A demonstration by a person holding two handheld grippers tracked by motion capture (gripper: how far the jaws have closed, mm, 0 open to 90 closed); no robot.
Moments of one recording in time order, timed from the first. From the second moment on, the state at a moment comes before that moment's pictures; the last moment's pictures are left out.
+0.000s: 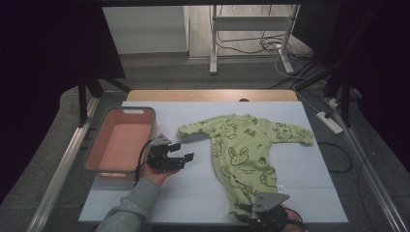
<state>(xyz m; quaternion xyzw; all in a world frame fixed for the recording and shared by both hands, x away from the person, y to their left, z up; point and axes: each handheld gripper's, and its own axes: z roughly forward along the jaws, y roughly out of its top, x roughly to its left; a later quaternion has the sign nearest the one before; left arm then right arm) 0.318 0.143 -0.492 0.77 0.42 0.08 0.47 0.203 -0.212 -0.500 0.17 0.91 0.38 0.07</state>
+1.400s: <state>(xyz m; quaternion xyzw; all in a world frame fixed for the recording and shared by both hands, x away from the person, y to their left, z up) 0.319 0.142 -0.492 0.77 0.42 0.08 0.47 0.229 -0.177 -0.510 0.22 0.92 0.32 0.05</state>
